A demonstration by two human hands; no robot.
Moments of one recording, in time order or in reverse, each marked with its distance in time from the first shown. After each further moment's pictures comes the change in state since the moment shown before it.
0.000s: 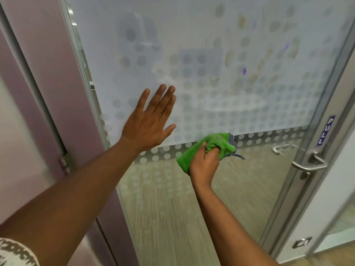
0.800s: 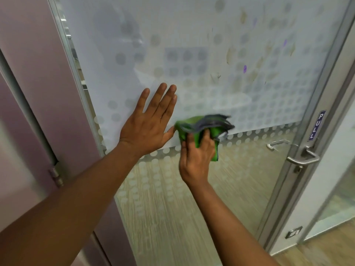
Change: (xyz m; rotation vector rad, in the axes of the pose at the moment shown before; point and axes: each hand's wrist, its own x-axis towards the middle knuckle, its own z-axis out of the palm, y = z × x) left_hand 0.000 0.000 0.006 -0.004 0.083 0.010; right_hand 0.003 0.019 0.023 -0.575 -0.057 -0.661
